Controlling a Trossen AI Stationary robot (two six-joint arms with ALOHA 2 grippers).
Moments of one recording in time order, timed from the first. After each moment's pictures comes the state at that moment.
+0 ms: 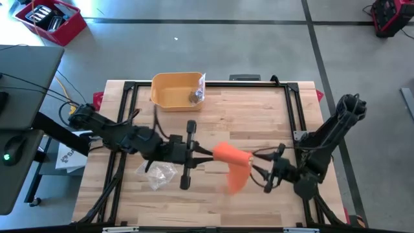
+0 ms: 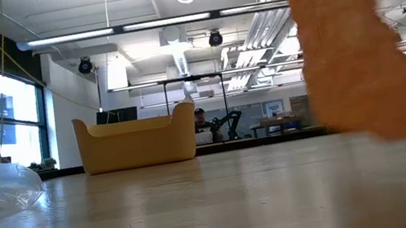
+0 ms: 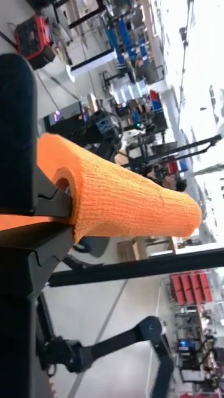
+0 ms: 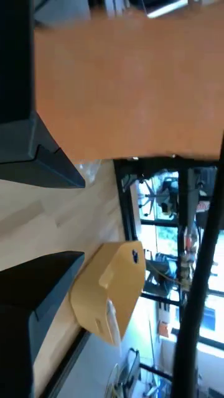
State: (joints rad) left arm -0.47 1.56 1.65 -0.01 -0.39 0.27; right arm 0.93 1.25 0.80 -0.04 1.28 0.46
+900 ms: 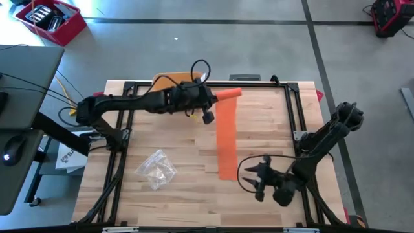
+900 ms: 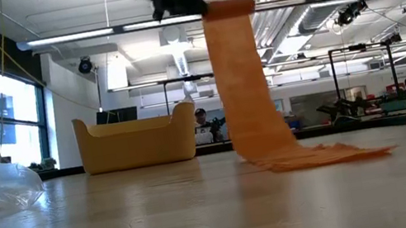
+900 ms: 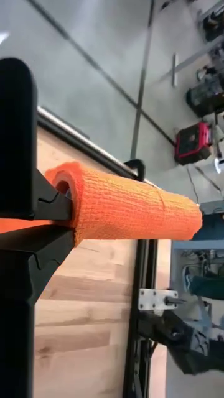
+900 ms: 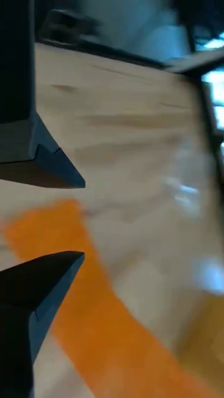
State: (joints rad) left arm 0.18 1.59 1.34 -0.15 -0.22 0.08; right arm 0.84 1.44 0.80 -0.24 0.84 0.86
